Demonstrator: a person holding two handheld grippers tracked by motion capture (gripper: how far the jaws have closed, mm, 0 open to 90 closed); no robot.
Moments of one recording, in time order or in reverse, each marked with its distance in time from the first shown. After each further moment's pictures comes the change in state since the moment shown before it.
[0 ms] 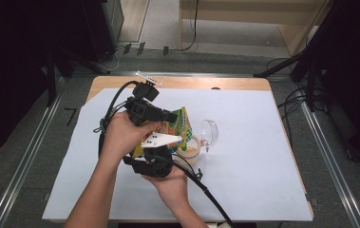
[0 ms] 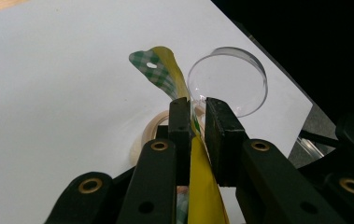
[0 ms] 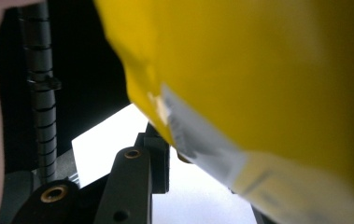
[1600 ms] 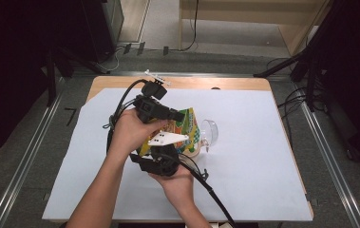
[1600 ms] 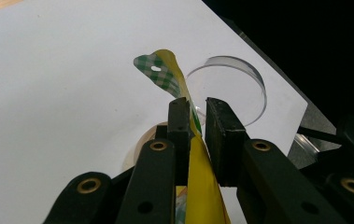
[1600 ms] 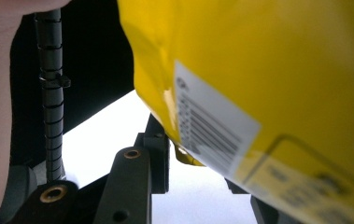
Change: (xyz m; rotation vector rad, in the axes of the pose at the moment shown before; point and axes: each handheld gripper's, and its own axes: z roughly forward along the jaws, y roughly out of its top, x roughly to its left) left arm 0.002 0.011 0.019 0.008 -0.037 0.025; right arm -0.009 -0.002 -0.012 0.014 -0.046 0.021
